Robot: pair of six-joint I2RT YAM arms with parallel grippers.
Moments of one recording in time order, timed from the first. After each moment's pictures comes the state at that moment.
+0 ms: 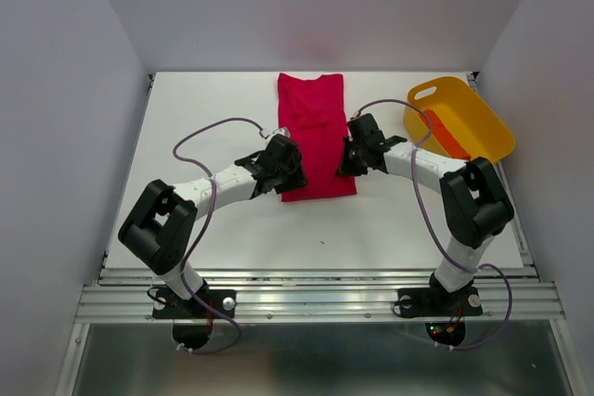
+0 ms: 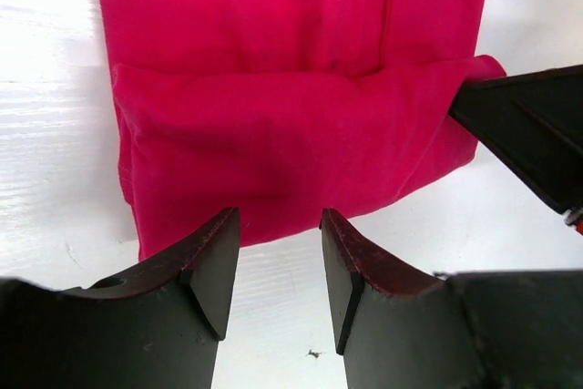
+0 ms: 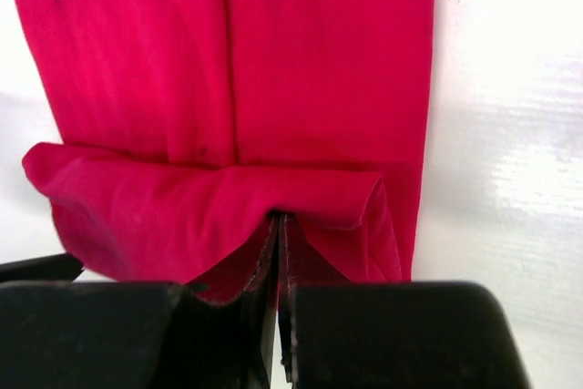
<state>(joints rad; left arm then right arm) -0.68 1.61 0.97 -0.21 -0.06 -0.84 0.50 1.76 1.14 -0.31 -0.05 0.61</state>
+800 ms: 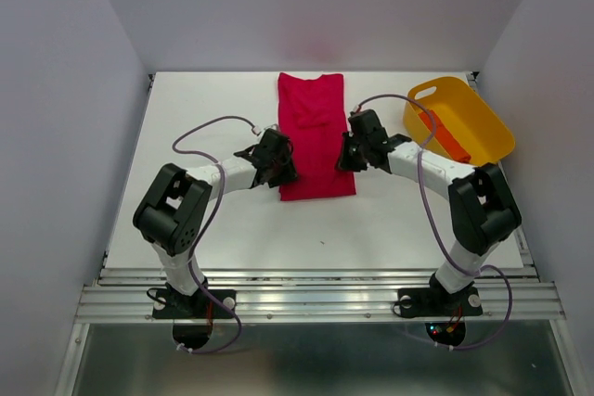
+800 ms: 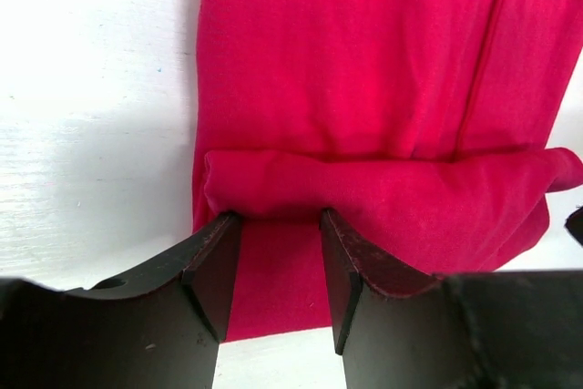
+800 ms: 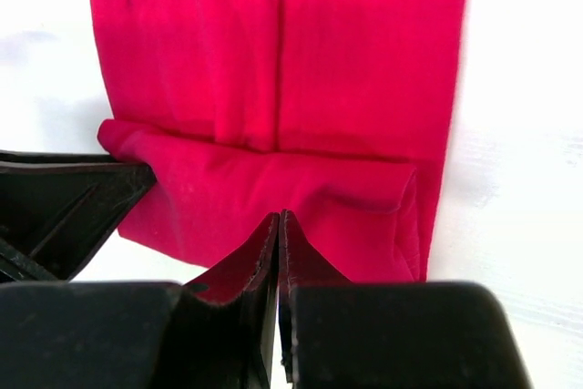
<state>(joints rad) -0.57 1.75 1.00 -0.15 -0.04 -0.79 0.51 1.72 1.16 -0.31 -0.08 0.60</state>
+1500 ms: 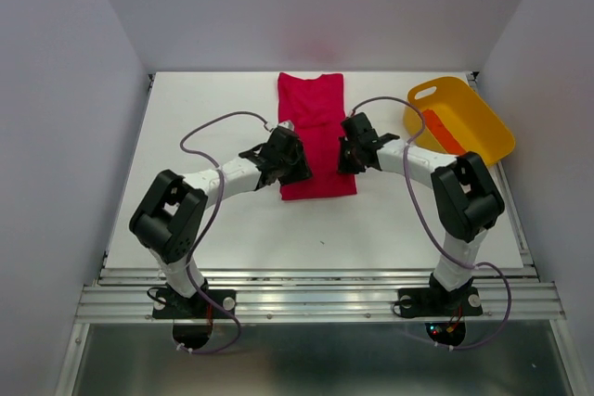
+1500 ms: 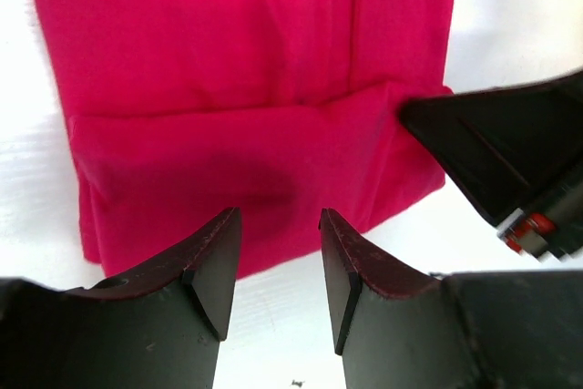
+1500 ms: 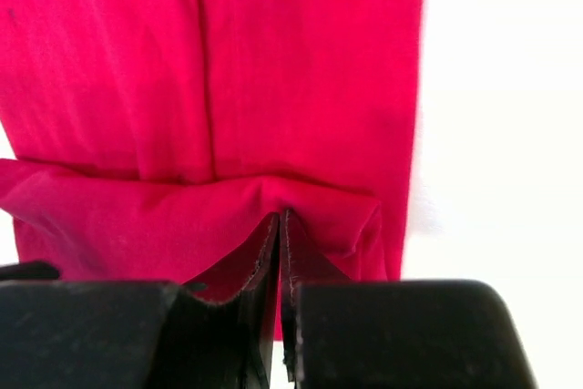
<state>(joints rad) -0.65 1.68 1.03 -0.16 0.01 -0.81 0.52 1.85 1.21 -0.32 0.04 0.56</state>
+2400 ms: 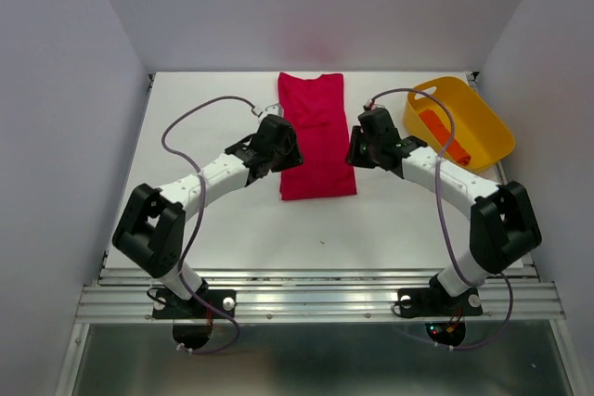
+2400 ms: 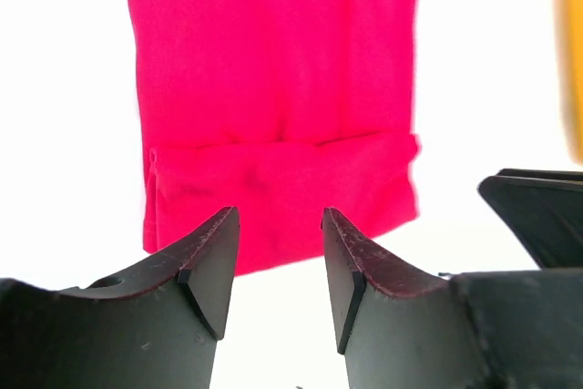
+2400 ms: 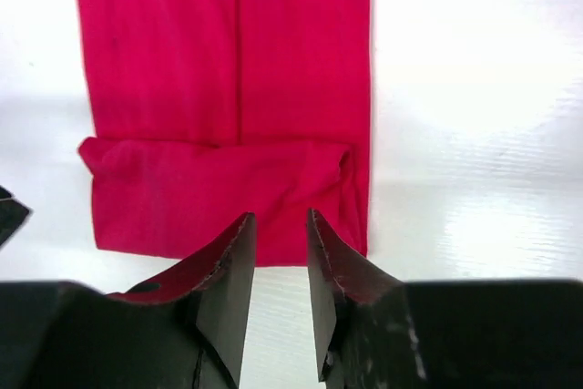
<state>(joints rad) -0.63 1.62 1.09 -0.25 -0.11 -0.76 0.51 1.60 1.13 -0.36 0.12 0.55</state>
